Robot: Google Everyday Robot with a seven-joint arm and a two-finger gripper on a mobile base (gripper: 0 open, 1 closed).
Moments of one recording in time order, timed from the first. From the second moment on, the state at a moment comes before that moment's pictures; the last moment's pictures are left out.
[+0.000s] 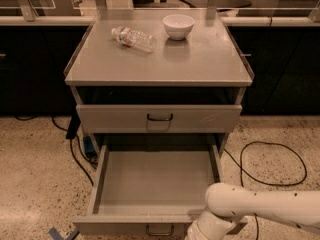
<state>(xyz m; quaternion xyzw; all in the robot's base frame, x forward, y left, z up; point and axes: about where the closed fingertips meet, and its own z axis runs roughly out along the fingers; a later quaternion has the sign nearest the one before) 0.266 -0.081 0.443 -0.80 0.51 0.32 0.08</state>
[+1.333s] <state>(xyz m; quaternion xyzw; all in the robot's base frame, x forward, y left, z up) 0.266 -0.074 0.435 -0.84 0.49 0.22 0.04</state>
